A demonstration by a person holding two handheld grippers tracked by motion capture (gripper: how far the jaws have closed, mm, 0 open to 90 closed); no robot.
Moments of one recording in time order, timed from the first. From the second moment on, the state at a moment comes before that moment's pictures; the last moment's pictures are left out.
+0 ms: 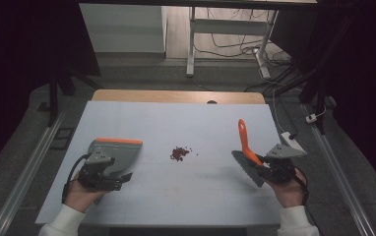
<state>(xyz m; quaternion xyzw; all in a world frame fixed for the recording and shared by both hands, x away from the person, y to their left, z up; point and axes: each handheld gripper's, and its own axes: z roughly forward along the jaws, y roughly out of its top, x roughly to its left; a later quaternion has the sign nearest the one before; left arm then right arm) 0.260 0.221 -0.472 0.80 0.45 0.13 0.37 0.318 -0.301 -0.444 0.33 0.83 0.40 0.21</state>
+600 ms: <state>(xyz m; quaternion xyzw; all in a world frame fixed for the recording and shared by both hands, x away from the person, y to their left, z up) 0.249 0.240 -0.454 0.79 0.49 0.15 0.33 0.319 -0.301 -0.445 0.33 0.83 0.40 0.21</state>
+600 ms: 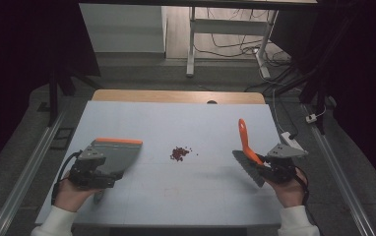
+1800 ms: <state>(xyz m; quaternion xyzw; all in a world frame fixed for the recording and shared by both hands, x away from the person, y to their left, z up) 0.260 0.267 -0.496 0.76 0.59 0.06 0.26 0.321 -0.297 -0.448 0.33 0.83 0.39 0.21</state>
